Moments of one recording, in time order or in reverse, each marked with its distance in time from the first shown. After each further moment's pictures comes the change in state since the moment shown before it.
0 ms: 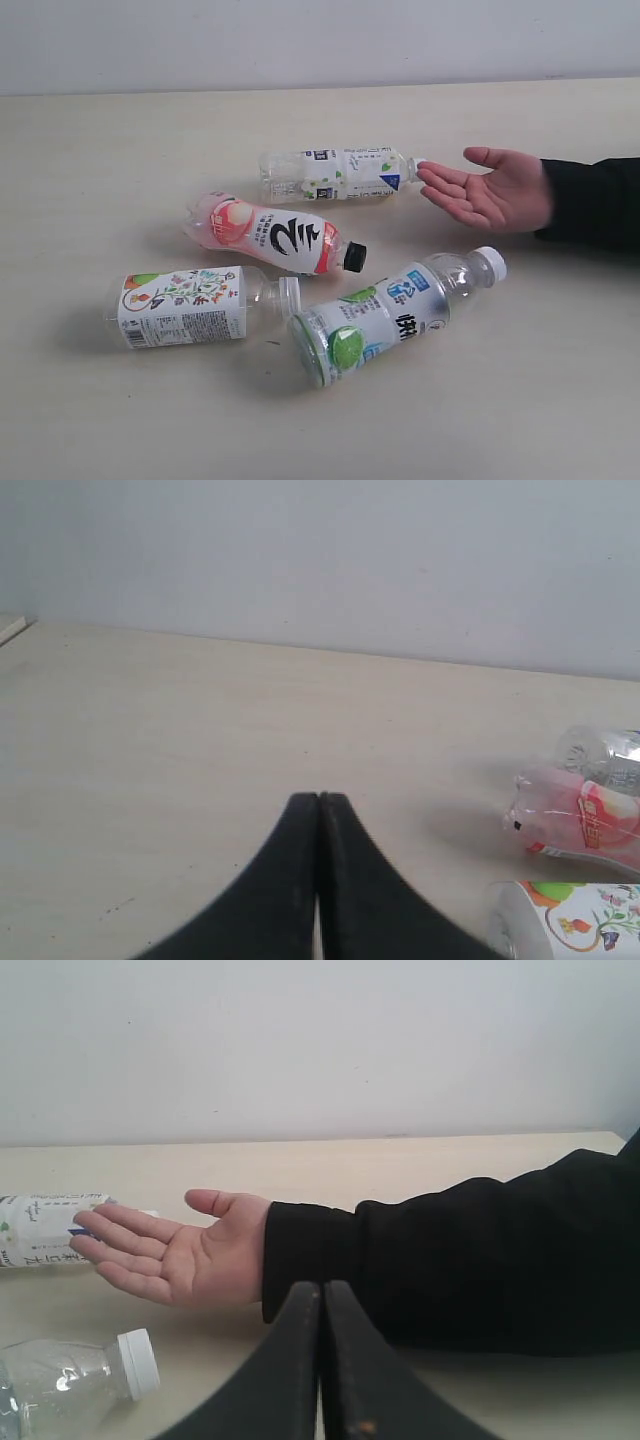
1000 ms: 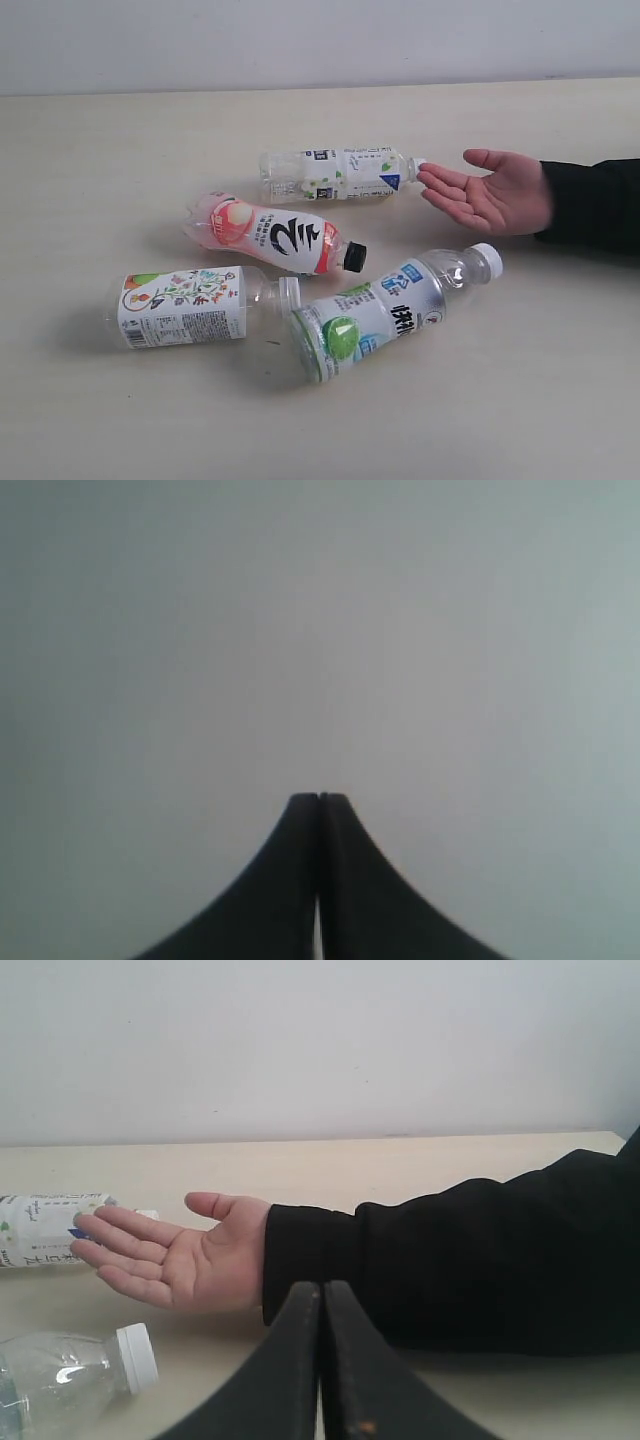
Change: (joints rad) left arm 0.000 0.344 -0.523 -0.113 -0.414 -0.169; right arm 0.000 0.000 0.000 0.000 0.000 0.000
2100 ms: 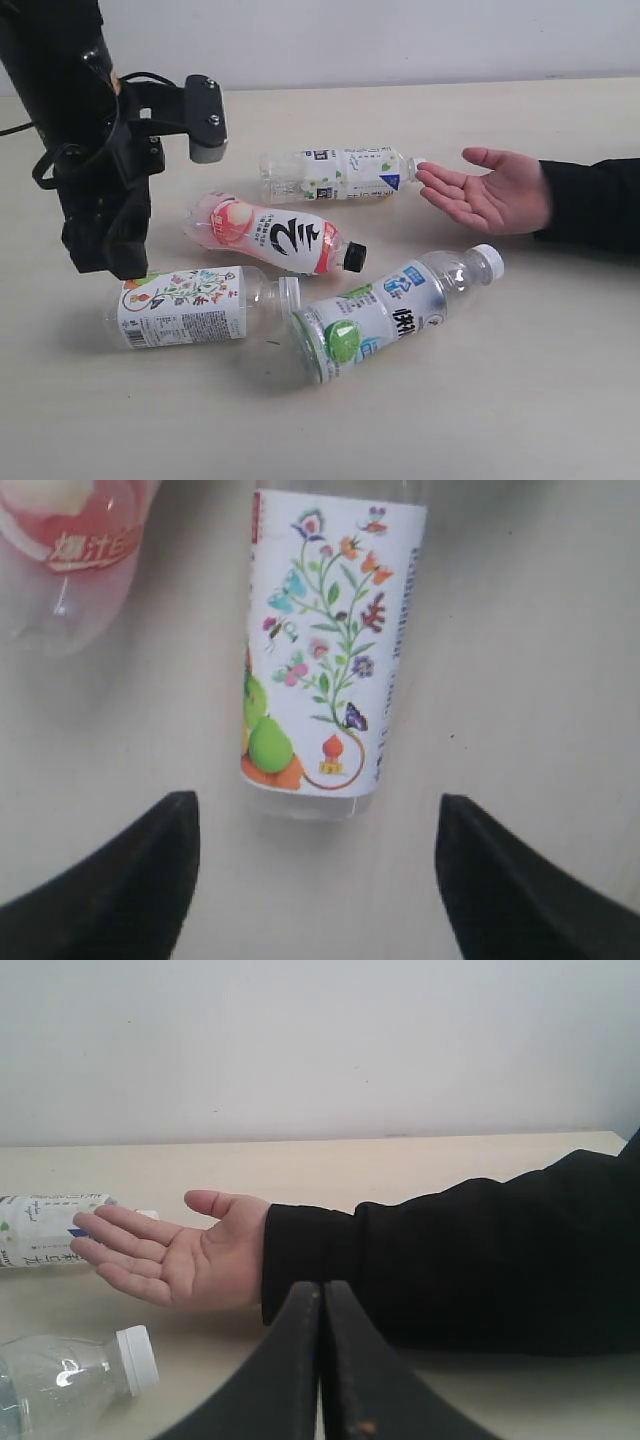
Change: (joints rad) left arm -0.493 1.371 -0.770 -0.039 1.372 1.307; right arm 0.000 0.000 0.000 0.000 0.000 0.000
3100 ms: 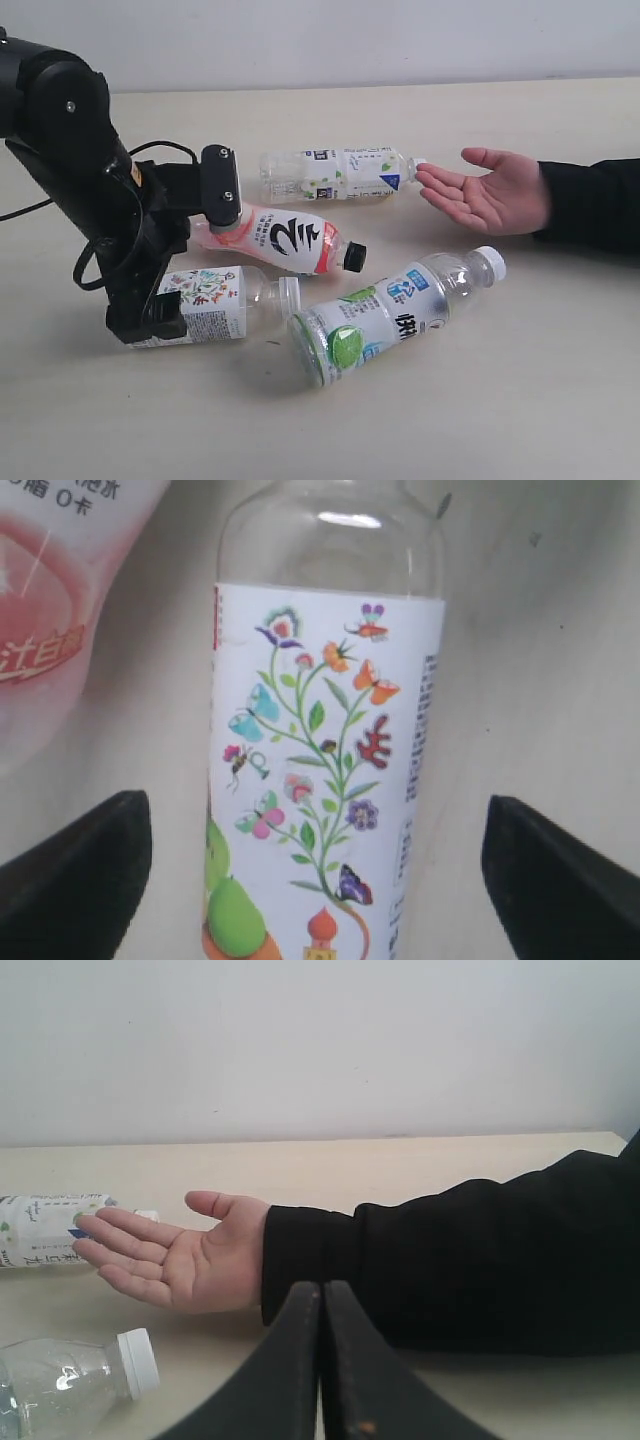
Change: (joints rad) left arm -0.010 0.004 0.284 -0.093 -0.442 0.063; right arm 0.000 0.000 0.000 0.000 0.000 0.000
